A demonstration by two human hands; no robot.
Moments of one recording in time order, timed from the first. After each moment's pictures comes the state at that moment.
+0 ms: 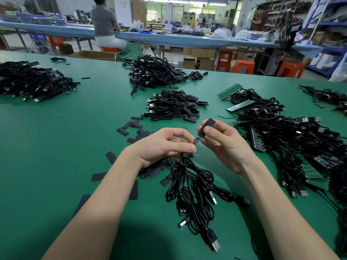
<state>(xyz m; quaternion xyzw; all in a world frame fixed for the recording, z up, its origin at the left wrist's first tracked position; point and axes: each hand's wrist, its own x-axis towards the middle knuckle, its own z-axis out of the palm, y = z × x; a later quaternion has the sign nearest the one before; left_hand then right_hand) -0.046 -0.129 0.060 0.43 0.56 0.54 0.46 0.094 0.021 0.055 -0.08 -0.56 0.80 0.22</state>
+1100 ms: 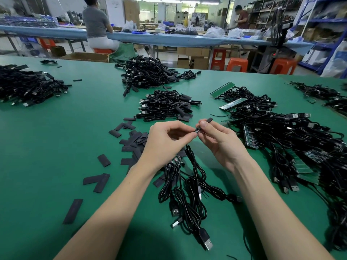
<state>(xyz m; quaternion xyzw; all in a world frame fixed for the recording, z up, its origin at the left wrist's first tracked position) -0.023 -0.097 0.038 0.44 0.63 0.63 0.10 0.092 0.031 0.048 -0.16 -0.48 0.82 0.27</state>
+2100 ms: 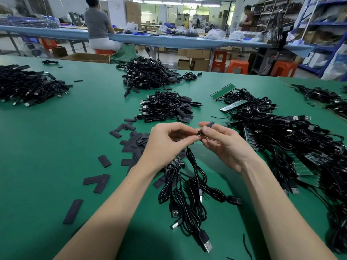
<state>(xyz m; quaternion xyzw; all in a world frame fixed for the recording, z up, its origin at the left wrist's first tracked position) -0.024 -0.099 0.040 0.46 0.60 0.64 0.14 0.105 0.042 0.055 -0.14 -0.52 0.82 0.20</state>
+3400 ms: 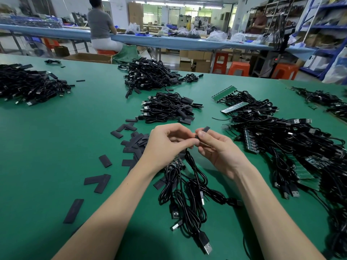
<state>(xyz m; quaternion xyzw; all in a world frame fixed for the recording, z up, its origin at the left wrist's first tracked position) -0.027 -0.101 0.037 0.45 0.60 0.65 0.15 0.097 0.028 0.043 -0.14 -0.53 0.82 0.18</state>
